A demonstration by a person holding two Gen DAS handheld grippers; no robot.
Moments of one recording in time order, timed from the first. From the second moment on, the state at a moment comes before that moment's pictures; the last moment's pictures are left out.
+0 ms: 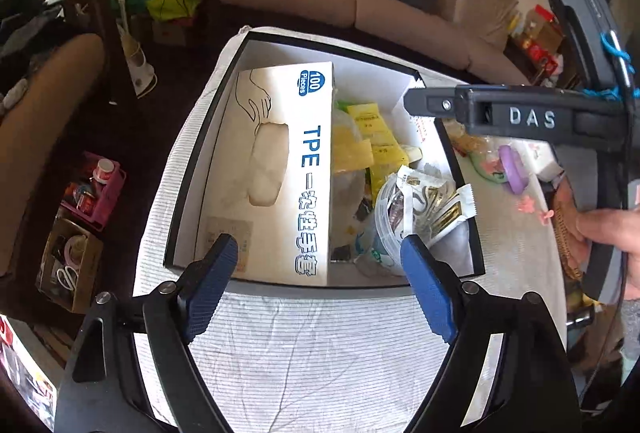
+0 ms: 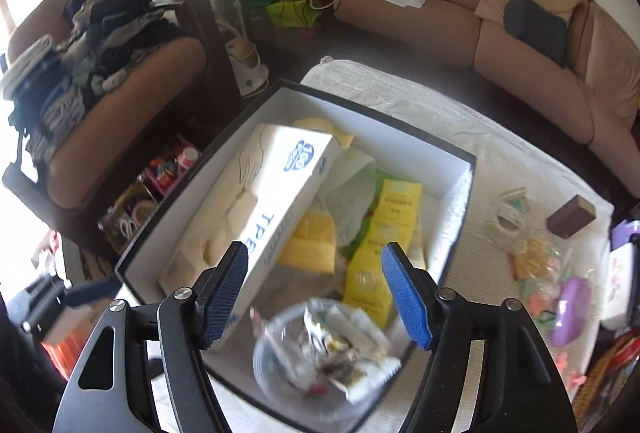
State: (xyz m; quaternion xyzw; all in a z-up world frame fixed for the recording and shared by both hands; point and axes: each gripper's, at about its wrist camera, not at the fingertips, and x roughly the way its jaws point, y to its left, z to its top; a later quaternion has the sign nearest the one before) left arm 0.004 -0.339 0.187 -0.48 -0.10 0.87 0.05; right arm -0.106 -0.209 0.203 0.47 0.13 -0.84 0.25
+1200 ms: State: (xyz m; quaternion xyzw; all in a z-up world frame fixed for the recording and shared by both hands) left arm 0.107 -0.182 0.194 -0.43 -0.08 0.89 0.12; right arm 0.068 0.048 0.165 0.44 0.04 -0.87 0.23
